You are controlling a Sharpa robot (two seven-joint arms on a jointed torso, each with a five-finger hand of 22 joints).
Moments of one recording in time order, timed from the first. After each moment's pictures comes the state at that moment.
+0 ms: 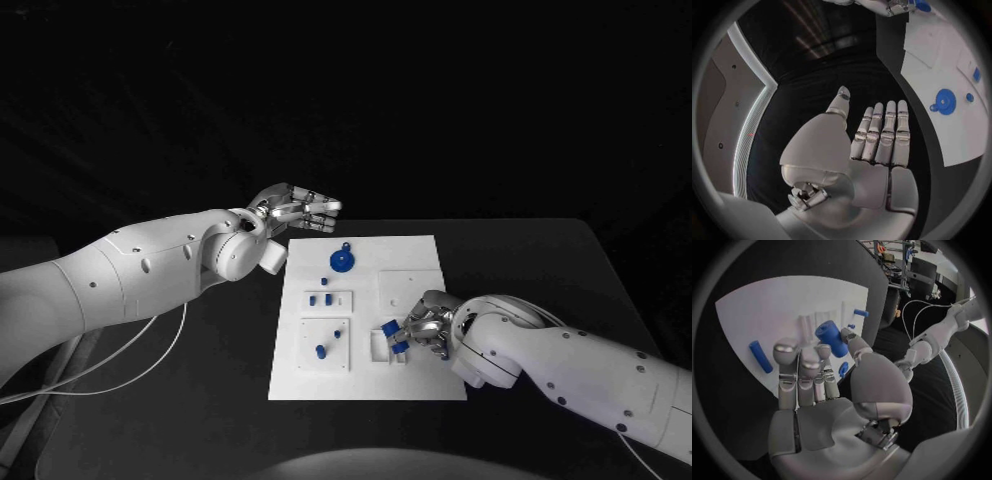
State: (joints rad) left arm 1.18 -0.70 -0.05 1.18 -0.24 -0.10 0.22; left_hand 1.32 -0.02 -0.05 -0.02 0.05 0.95 0.16 0.06 0.06 1.05 0.16 0.06 0.06 1.03 0.16 0.06 0.06 0.07 0.98 0.15 0.07 0.07; right arm 0.86 -0.67 0.12 1.52 -1.16 -0.15 -0.63; right_hand 1.09 -0.08 0.26 -0.13 0.35 1.19 0.07 0.06 0.12 1.32 -0.04 0.76 1.10 1.46 -0.09 0.98 1.18 0.07 1.46 -0.12 0.73 1.31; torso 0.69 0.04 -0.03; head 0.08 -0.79
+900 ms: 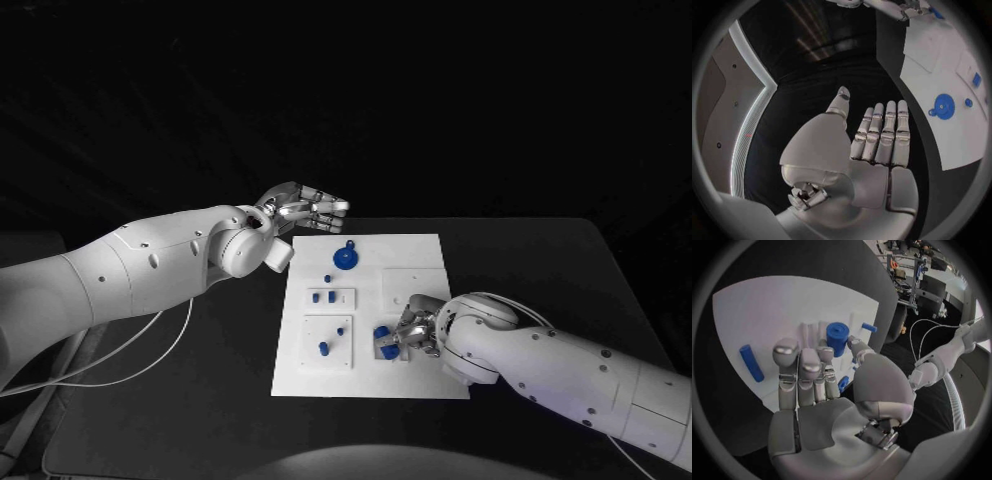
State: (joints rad) left arm 1.18 -0.69 -0.05 1.18 -0.25 -0.08 0.20; left_hand 1.31 -0.02 -0.05 -0.02 0.05 0.94 0.17 0.06 0.06 1.04 0.16 0.06 0.06 1.03 0.16 0.06 0.06 0.07 0.98 0.15 0.07 0.07; right arm 0.87 -0.58 0.09 1.44 -1.27 -0.05 -0.66; right_hand 1.05 -0.11 0.30 0.04 0.24 1.23 0.04 0.07 0.13 1.35 -0.04 0.80 1.12 1.46 -0.10 1.00 1.19 0.07 1.46 -0.12 0.75 1.31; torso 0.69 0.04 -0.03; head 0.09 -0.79
